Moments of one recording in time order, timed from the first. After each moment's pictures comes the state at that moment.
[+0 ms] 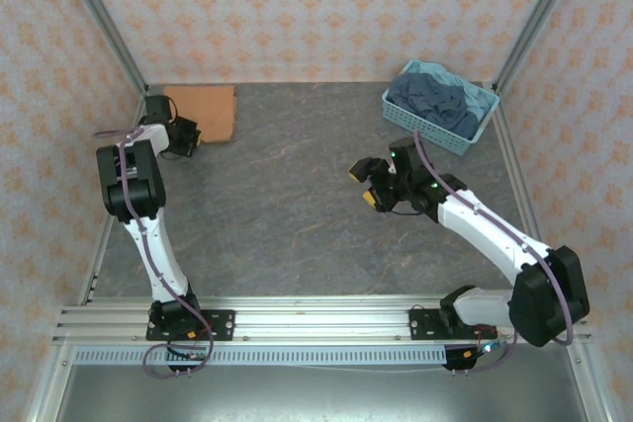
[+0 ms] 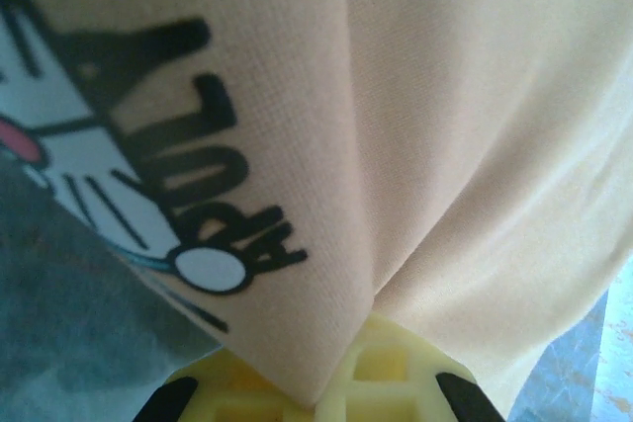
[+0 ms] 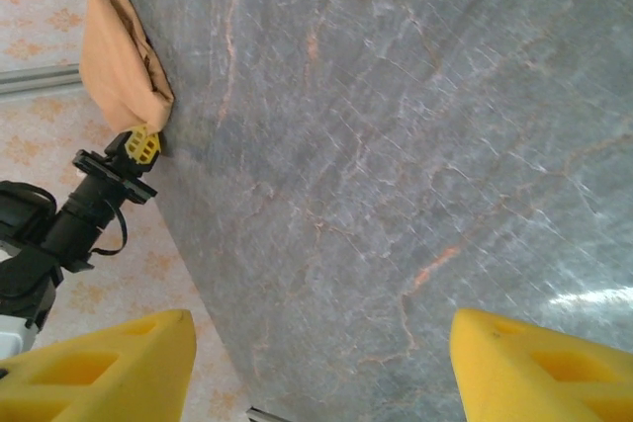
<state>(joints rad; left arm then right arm) 0.31 2.20 1.56 -0.33 0.32 -1.03 0.48 1.28 0.91 -0.40 -0.33 1.28</state>
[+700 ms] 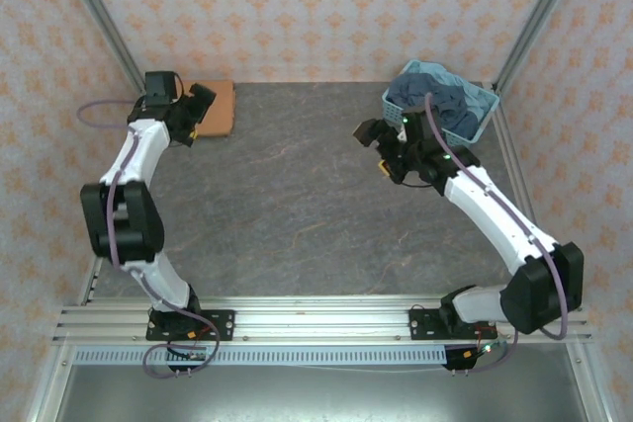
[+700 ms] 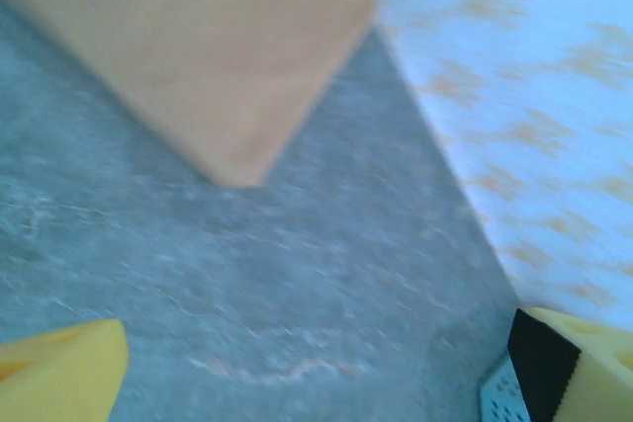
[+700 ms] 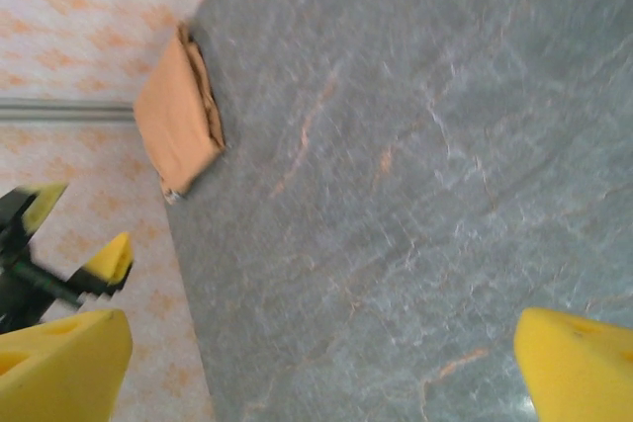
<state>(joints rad) 0.13 1.66 1.44 -0.52 0.17 -0.94 0.38 1.30 1.16 -0.53 -0.26 1.06</state>
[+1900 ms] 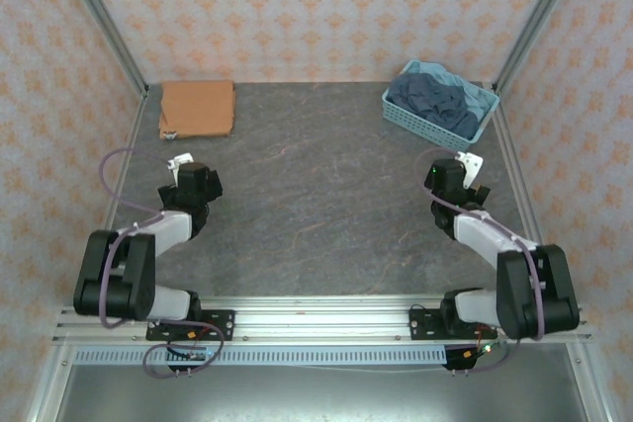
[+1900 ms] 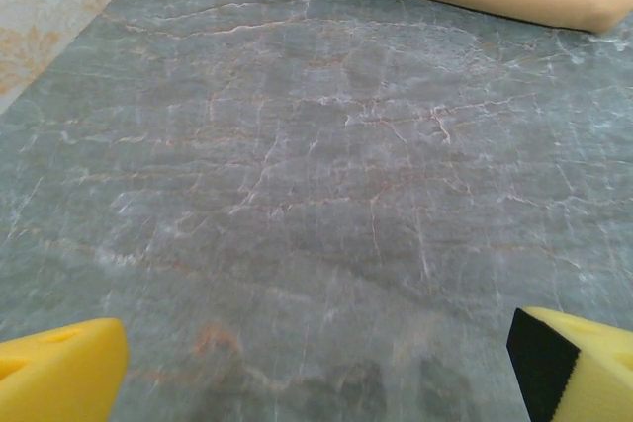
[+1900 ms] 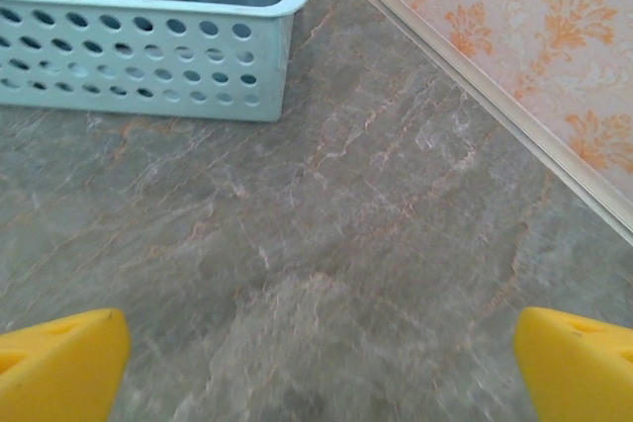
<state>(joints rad) 0.01 1.42 0.50 0.24 -0.42 -0.25 0.11 1.31 0.52 0.13 0.56 0.36</state>
